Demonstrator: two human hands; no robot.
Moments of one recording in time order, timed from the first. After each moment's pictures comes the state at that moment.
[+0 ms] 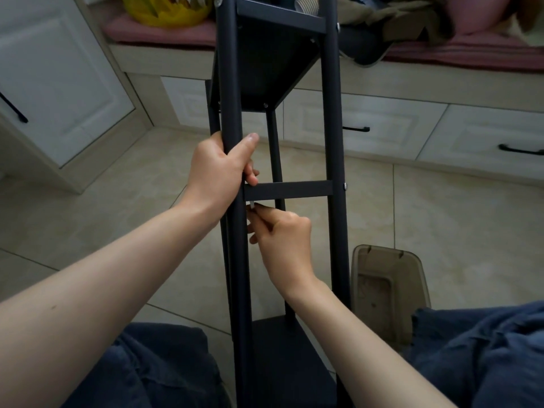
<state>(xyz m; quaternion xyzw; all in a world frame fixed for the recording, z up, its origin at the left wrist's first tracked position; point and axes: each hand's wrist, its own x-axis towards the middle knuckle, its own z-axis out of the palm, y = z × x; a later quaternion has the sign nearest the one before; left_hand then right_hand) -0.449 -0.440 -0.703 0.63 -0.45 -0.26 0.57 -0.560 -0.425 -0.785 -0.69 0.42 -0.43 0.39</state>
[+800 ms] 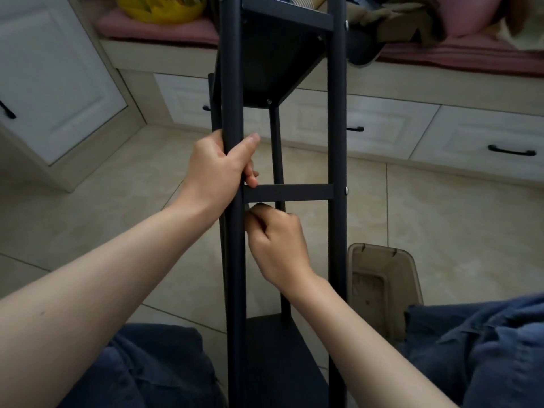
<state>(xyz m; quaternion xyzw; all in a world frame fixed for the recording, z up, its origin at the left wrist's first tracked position) -0.450 -0.437 -0.703 0.62 -0.48 -0.26 0.57 -0.564 -0.427 -0.783 -0.74 0.41 -0.37 0.39</state>
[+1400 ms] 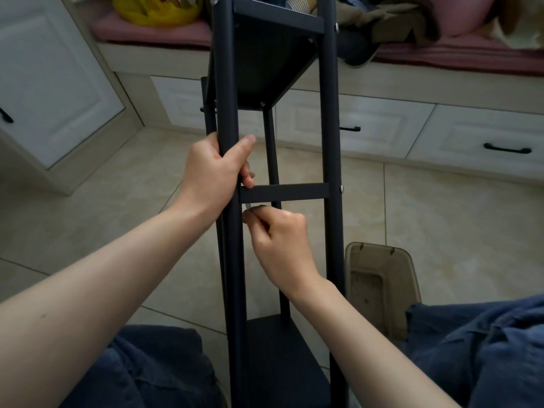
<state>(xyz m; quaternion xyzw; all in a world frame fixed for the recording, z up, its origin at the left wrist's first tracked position) -0.454 -0.434 -0.700 0.62 -0.47 -0.26 0.57 -0.572 -0.424 -0.777 -0.74 0.40 -0.41 0.36</state>
